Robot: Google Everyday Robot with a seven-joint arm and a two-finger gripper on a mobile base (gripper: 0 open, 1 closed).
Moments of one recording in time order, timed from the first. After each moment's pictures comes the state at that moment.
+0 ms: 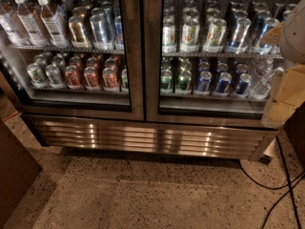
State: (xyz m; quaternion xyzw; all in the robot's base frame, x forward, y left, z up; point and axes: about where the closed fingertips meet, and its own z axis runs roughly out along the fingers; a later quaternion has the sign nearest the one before) arm 0.438 -0.217 0.976 -0.60 0.78 -0.03 0.16
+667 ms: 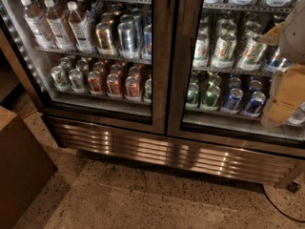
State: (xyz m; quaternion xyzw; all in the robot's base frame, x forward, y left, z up) arm 0.438 -0.217 0.976 -0.60 0.78 -0.03 0.16
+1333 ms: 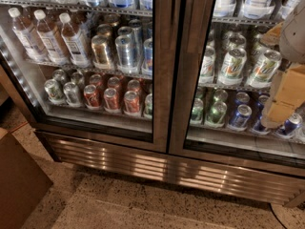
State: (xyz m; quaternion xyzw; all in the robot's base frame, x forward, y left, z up) arm 0.438 -0.217 0.976 -0.60 0.78 -0.03 0.16
